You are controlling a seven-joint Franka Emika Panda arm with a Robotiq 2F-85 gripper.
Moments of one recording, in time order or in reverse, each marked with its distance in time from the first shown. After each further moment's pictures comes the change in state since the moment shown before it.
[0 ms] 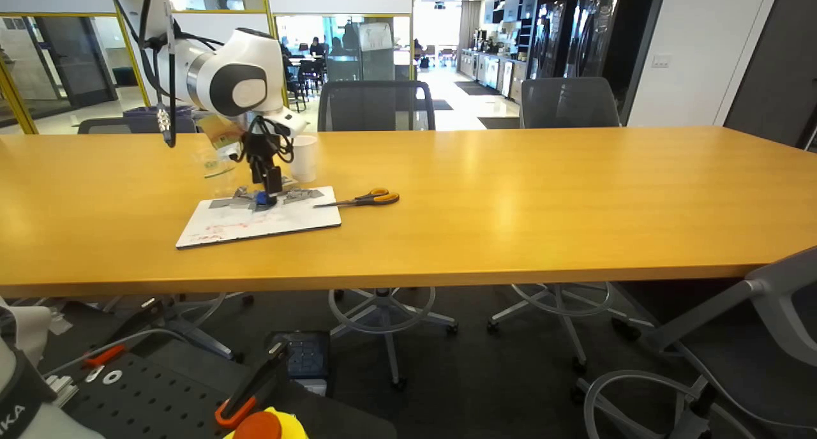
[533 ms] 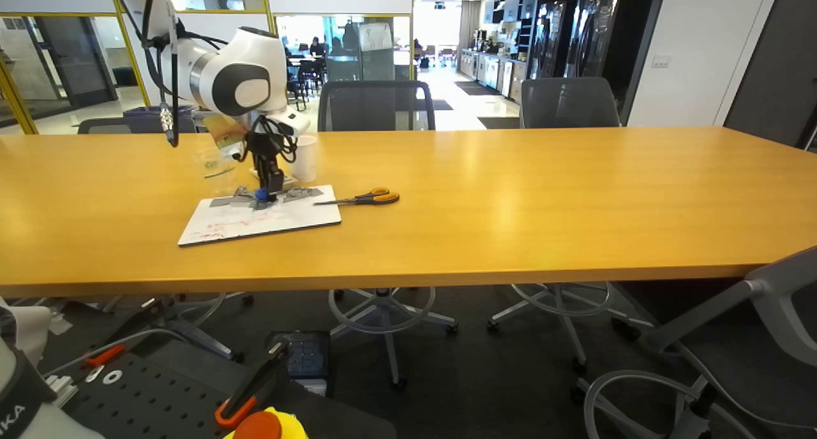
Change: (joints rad) arm -0.017 -0.001 0.005 0.000 0.016 0.015 -0.001
